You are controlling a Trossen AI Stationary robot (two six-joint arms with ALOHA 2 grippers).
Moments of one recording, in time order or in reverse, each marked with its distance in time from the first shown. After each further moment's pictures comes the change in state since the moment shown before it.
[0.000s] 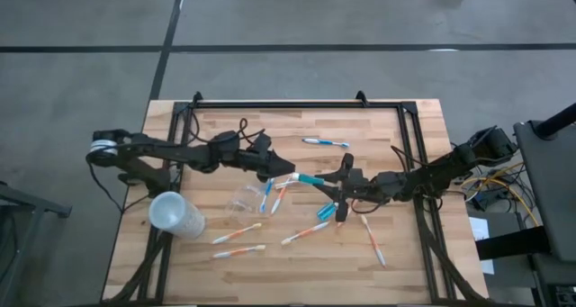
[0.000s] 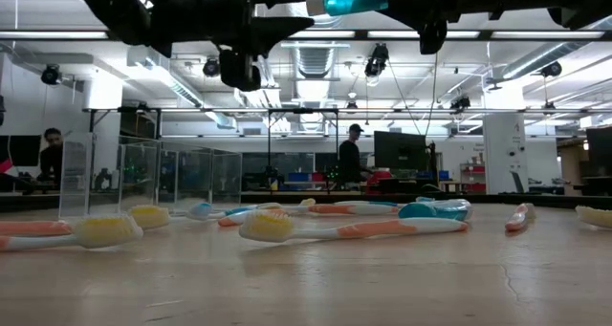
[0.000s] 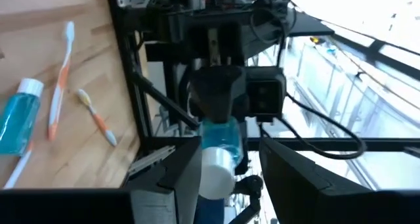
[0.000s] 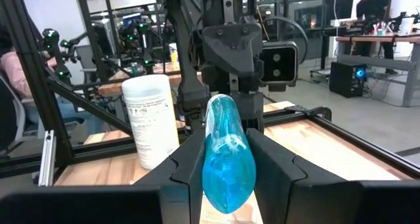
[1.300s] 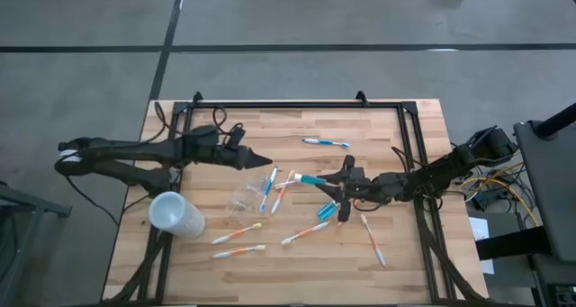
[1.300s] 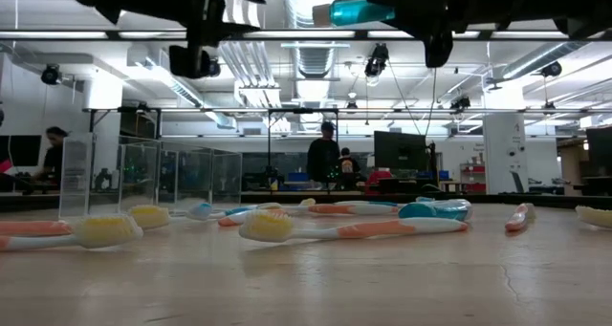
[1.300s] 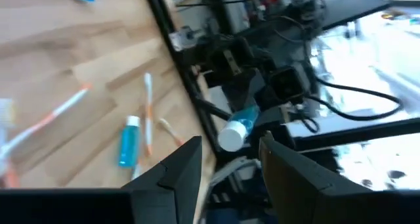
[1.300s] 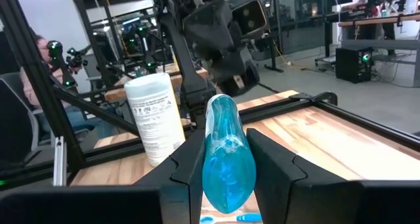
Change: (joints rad) left arm 0.020 -0.377 -0.033 -0.530 -0.120 0.365; right arm 0.000 0.000 -0.048 0.047 -0.001 0.091
